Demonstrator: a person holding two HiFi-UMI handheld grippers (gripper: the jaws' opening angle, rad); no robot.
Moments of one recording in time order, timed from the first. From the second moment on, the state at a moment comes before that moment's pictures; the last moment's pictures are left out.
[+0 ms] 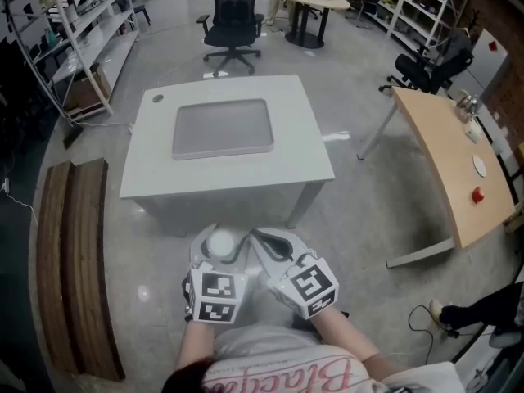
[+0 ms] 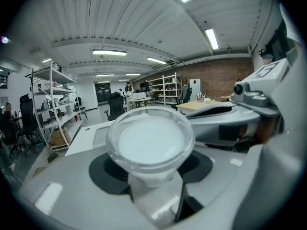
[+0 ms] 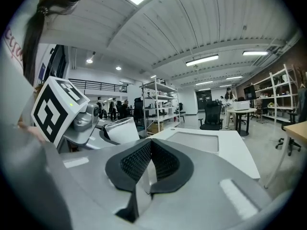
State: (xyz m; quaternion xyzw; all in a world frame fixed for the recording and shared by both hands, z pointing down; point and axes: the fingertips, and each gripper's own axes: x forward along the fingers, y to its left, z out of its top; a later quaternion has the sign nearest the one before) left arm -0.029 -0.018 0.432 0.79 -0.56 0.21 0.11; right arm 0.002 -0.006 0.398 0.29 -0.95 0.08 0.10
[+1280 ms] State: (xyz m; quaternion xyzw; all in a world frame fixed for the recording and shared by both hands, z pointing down) left arm -0.091 -0.242 0.472 0.77 -0.59 0.23 0.13; right arm -0.055 -0.212 0.418 0.26 -0.95 0.09 0.13
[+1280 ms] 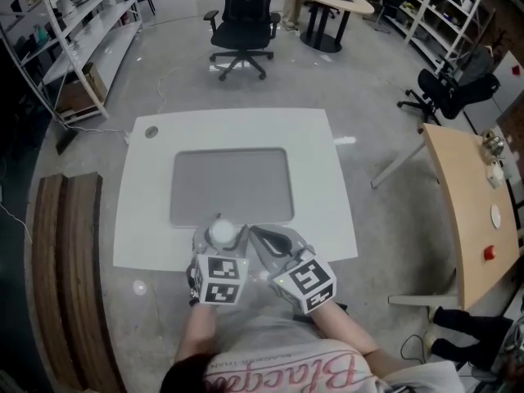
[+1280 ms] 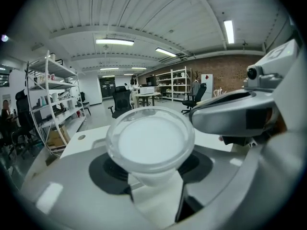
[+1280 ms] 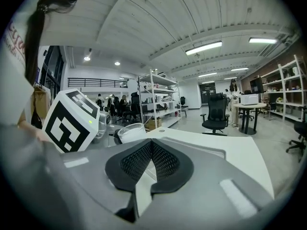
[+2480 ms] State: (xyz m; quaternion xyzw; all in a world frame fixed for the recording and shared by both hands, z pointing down) left arm -0.101 -0.350 0.582 0.79 -0.51 0.29 0.17; right arm -0.052 -0.291 0.479 0.33 -0.90 0.18 0.22
